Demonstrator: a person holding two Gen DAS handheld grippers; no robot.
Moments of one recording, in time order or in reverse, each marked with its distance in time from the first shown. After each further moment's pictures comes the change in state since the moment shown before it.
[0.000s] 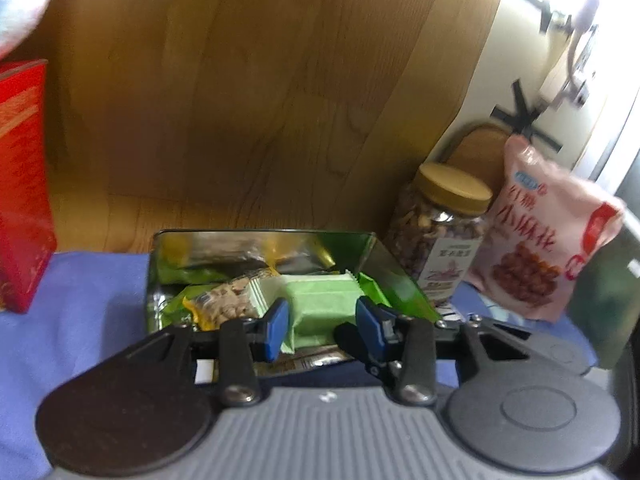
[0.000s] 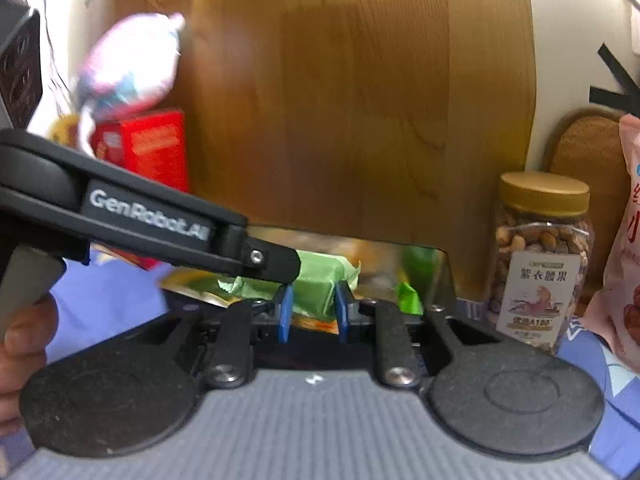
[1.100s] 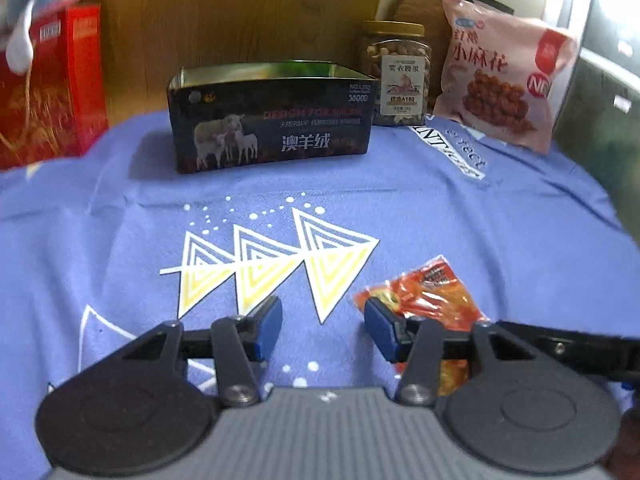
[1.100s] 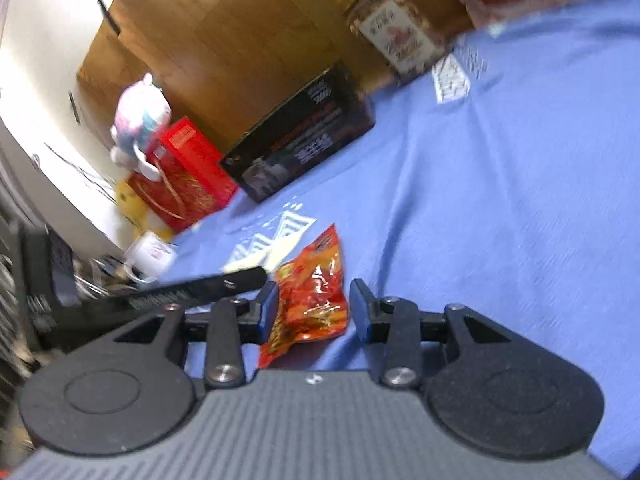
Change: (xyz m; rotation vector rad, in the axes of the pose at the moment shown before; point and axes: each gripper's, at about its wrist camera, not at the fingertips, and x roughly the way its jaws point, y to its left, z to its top) left arm -0.085 -0.062 -0.191 0.157 0.090 0.160; right arm -0.174 -0.043 -0.178 0.729 0.107 0.325
